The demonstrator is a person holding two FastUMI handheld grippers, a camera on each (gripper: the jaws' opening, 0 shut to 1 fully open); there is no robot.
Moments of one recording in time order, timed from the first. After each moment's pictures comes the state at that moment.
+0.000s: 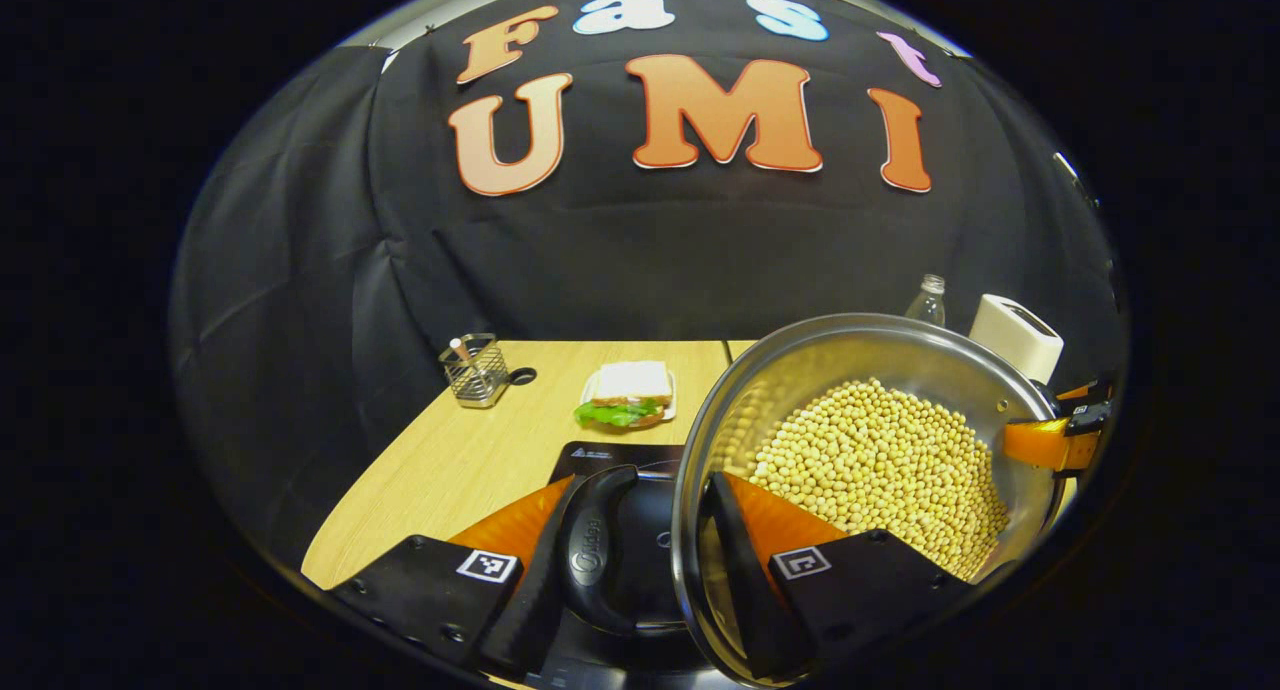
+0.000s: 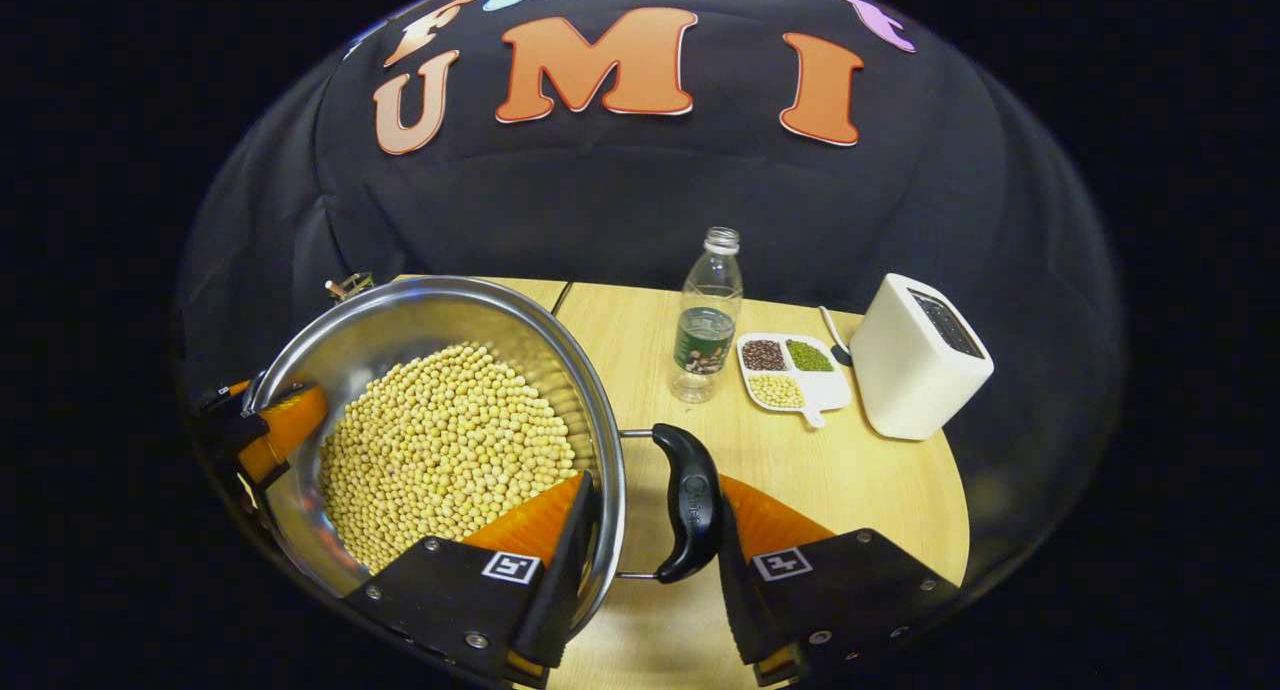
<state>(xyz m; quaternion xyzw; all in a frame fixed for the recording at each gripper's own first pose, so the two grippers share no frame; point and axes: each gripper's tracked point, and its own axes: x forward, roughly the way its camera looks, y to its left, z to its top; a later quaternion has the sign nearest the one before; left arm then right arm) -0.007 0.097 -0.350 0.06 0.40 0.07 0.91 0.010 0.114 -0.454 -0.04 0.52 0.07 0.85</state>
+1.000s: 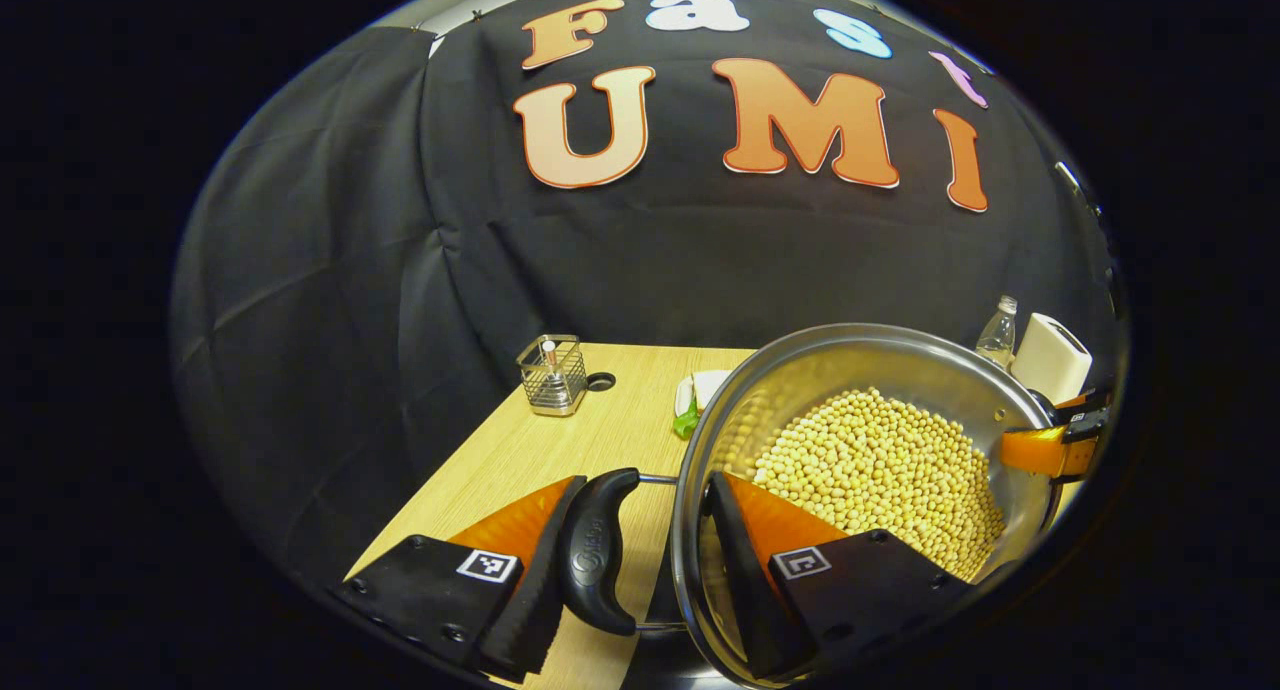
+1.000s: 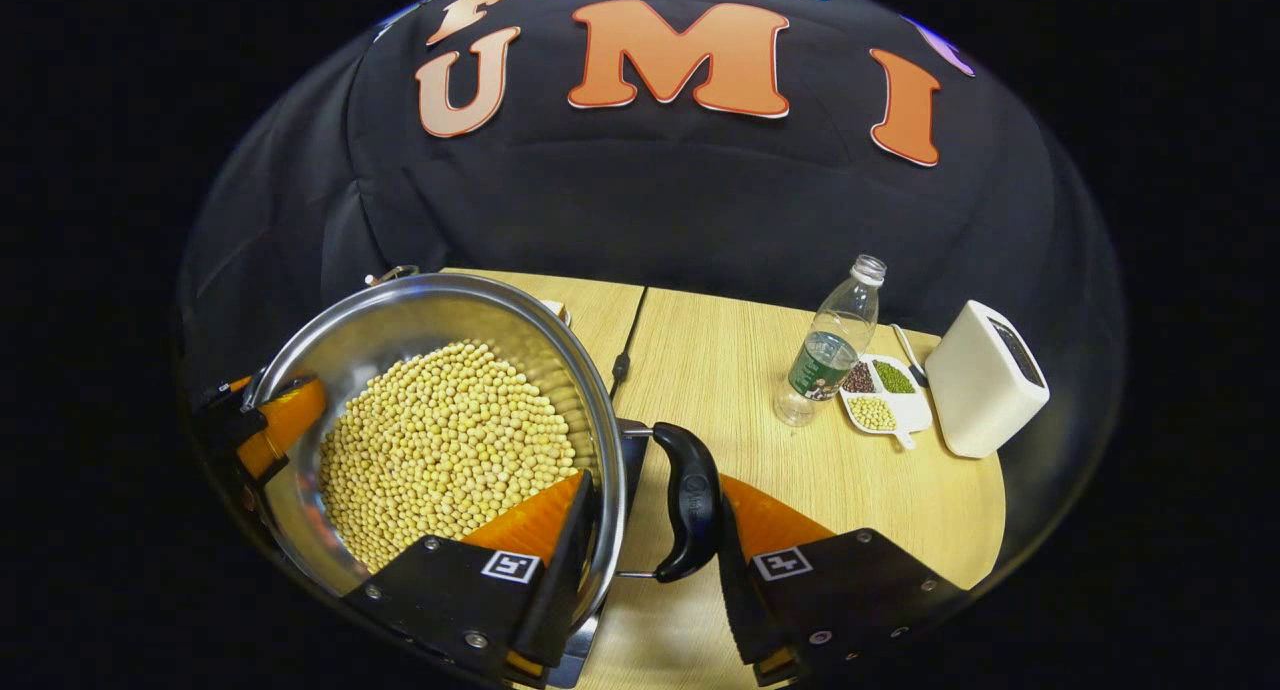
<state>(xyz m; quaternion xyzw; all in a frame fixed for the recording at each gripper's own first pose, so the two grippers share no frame) 0.009 0.209 -0.359 0.06 0.39 0.10 0.91 0.036 0.187 -0.513 -0.05 0.53 0.10 0.84</state>
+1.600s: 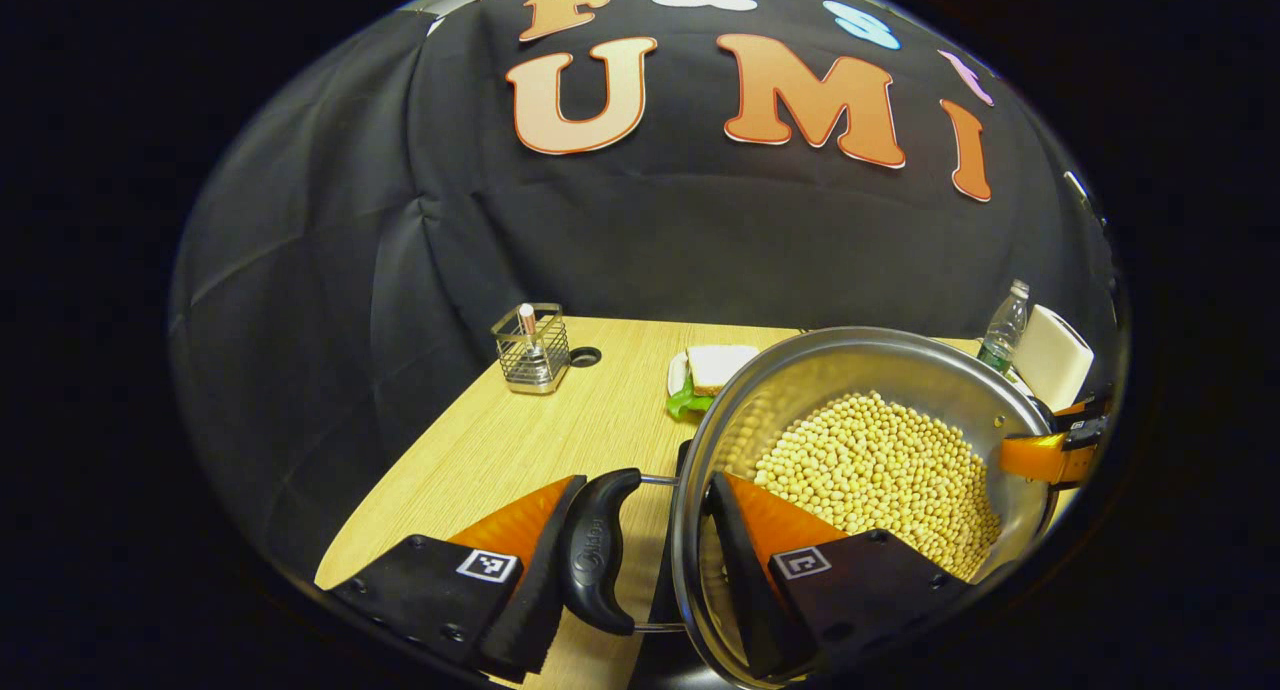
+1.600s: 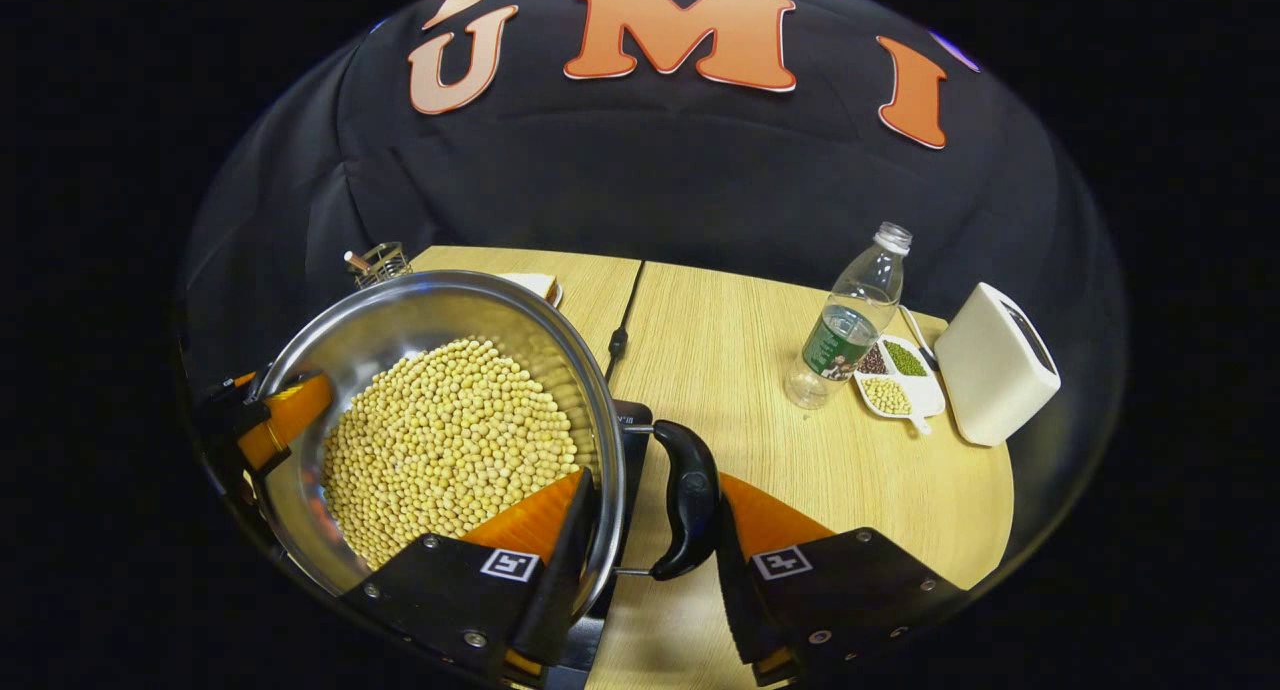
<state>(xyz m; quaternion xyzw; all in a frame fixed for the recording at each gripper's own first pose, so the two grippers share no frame) 0.012 0.222 -0.405 0.04 0.42 0.09 0.90 0.027 0.213 -0.535 -0.06 0.55 0.08 0.83</state>
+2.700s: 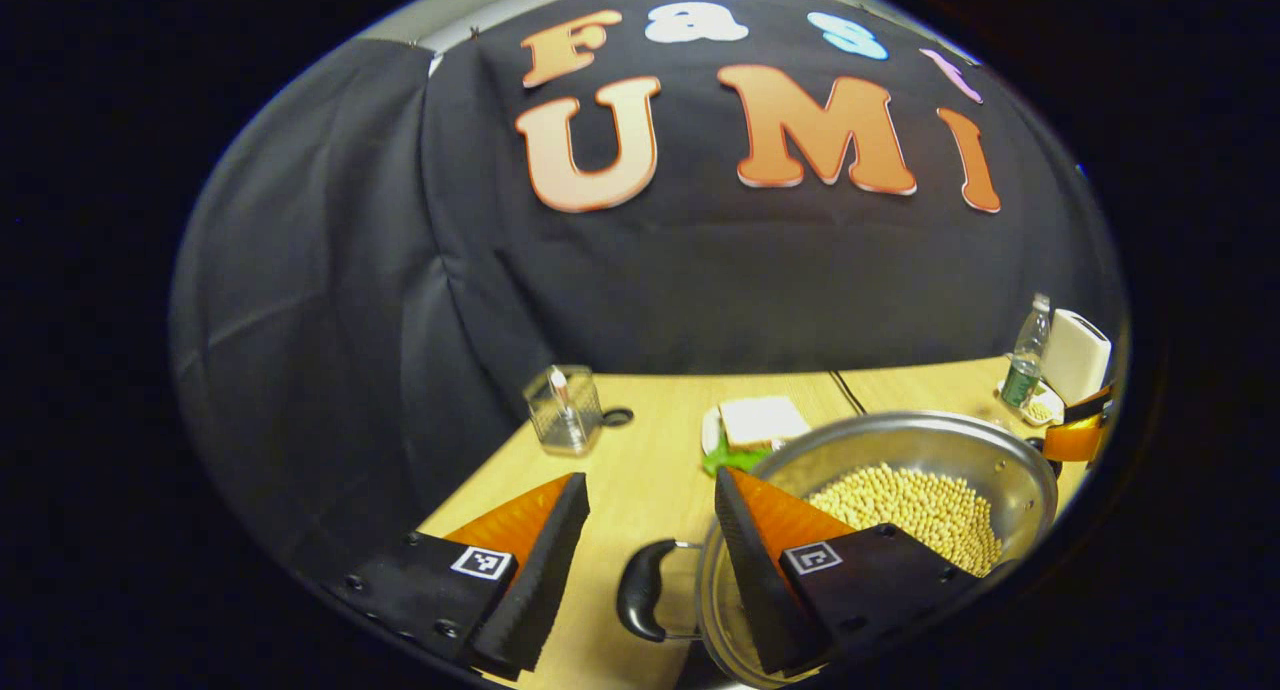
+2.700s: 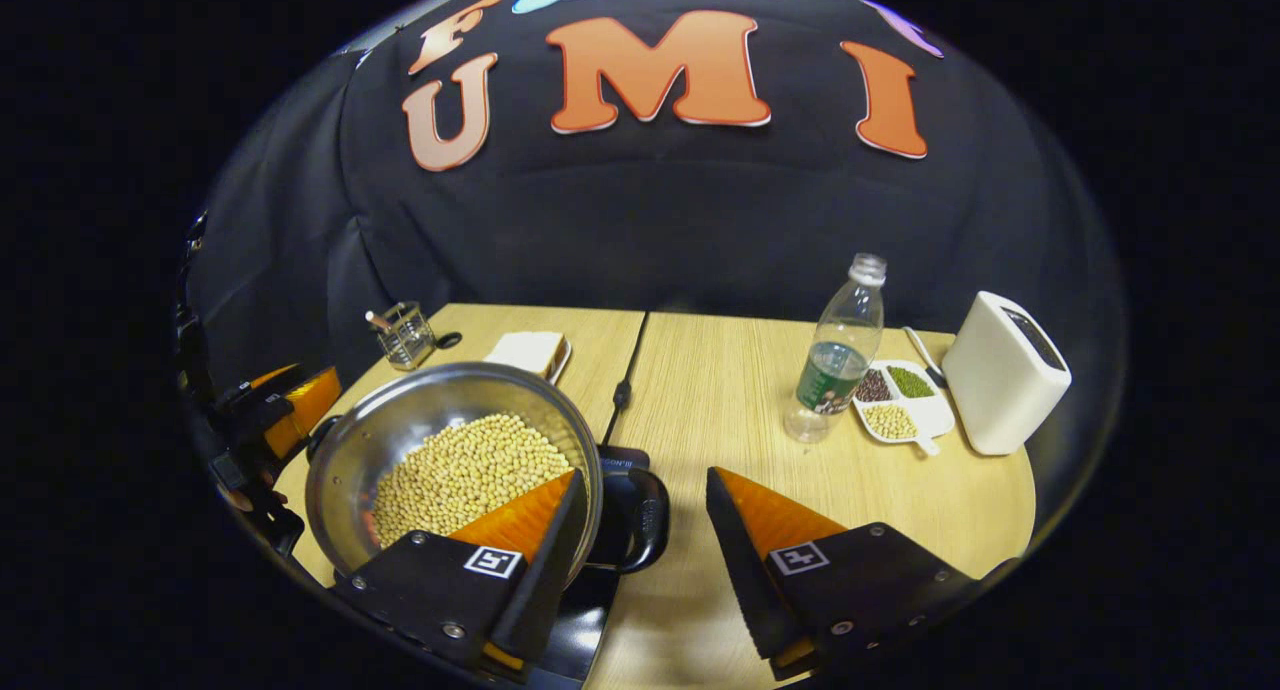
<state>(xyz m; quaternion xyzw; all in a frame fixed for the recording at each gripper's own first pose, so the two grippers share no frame) 0.056 0.237 -0.329 0.11 0.30 0.12 0.94 0.054 0.197 -0.480 0.01 0.47 0.10 0.88</state>
